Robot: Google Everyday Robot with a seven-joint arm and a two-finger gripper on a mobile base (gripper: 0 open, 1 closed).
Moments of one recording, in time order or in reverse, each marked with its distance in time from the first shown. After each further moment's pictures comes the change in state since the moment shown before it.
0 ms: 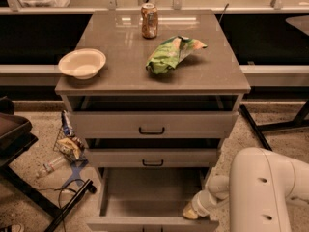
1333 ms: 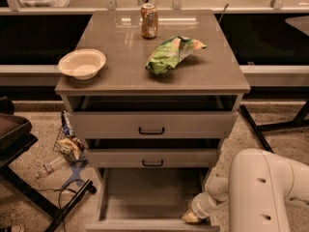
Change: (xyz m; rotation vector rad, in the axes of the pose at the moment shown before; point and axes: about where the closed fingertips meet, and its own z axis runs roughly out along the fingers) arm 0.001 0.006 0.005 -0.012 0.001 0.003
